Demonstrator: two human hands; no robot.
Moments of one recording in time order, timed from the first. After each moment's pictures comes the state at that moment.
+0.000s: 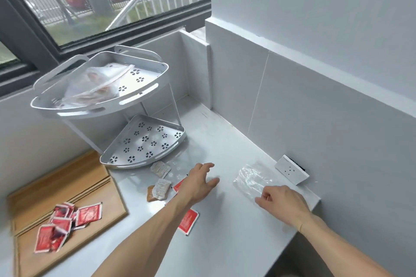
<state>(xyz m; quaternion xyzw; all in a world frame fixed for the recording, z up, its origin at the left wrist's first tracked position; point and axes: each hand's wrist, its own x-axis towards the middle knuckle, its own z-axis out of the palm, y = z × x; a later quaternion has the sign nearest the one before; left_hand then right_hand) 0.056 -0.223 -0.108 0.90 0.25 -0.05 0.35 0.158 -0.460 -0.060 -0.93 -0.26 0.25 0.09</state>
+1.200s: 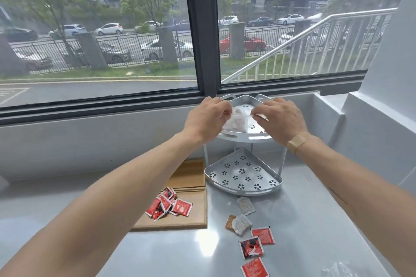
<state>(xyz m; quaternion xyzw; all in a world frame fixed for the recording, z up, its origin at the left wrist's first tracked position) -0.054 -0.076 0.184 0.90 0.36 0.24 0.03 0.141 -0.149 0.165 -0.69 -0.67 -0.16 0.23</state>
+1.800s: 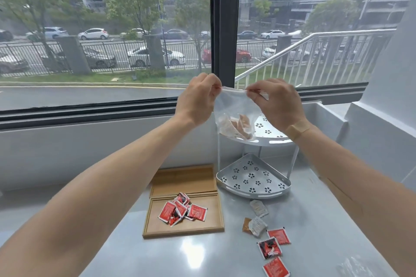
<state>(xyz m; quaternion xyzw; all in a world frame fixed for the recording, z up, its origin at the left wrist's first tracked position) -0.147 -0.047 0.240 0.85 0.33 0.40 0.07 0.037 -0.140 0.234 -0.63 -0.63 -0.16 0.41</state>
